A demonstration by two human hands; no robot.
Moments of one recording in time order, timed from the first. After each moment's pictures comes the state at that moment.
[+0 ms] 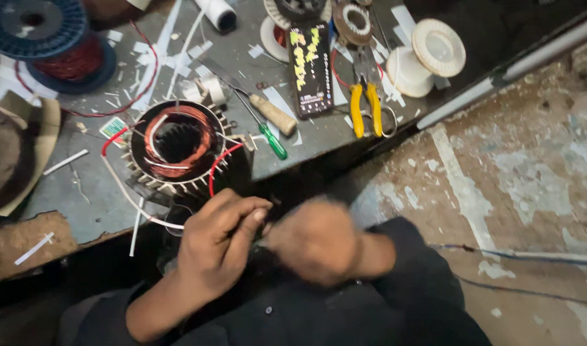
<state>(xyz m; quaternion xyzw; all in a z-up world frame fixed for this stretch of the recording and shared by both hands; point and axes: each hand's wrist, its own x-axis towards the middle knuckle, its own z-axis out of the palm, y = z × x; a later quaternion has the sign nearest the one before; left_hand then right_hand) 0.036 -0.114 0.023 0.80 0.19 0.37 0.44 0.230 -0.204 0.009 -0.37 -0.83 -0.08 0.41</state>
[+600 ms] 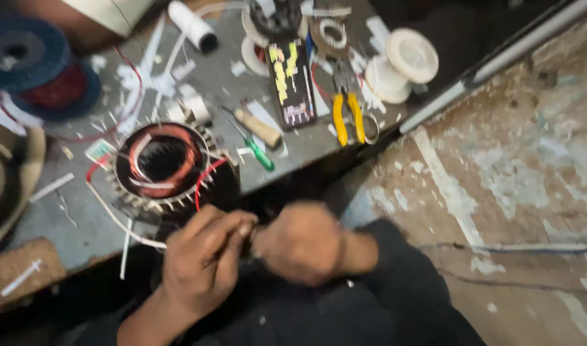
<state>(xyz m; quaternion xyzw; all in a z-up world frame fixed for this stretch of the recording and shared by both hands) 0.034 -0.111 0.028 0.82 0.16 0.40 0.38 0.233 -0.192 0.015 -0.41 -0.85 -0.09 0.33</state>
